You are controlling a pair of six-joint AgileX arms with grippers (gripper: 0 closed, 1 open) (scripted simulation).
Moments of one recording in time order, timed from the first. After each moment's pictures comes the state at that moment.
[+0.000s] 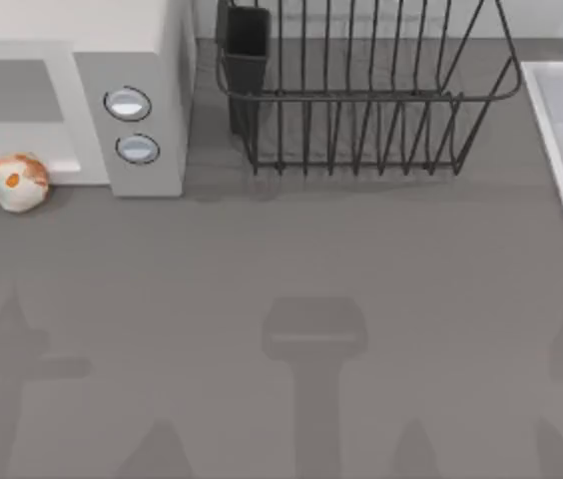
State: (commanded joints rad) left arm 0.00 0.00 0.00 0.00 0.00 0.00; right arm 0.00 0.00 0.00 0.00 0.00 0.00
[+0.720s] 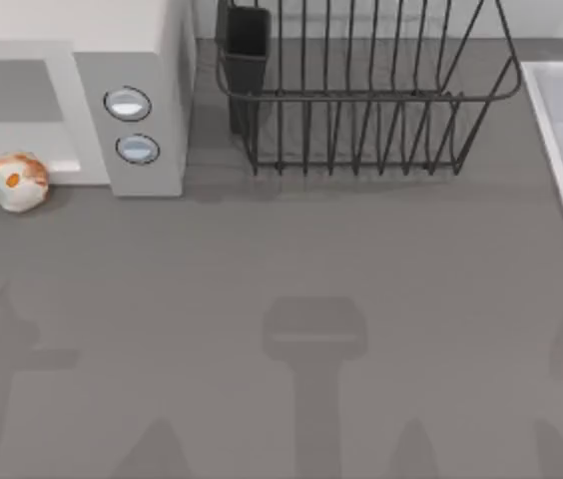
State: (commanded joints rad) left arm 0.15 0.11 0.05 0.05 0.15 0.00; right arm 0.00 0.00 0.00 0.00 0.00 0.00
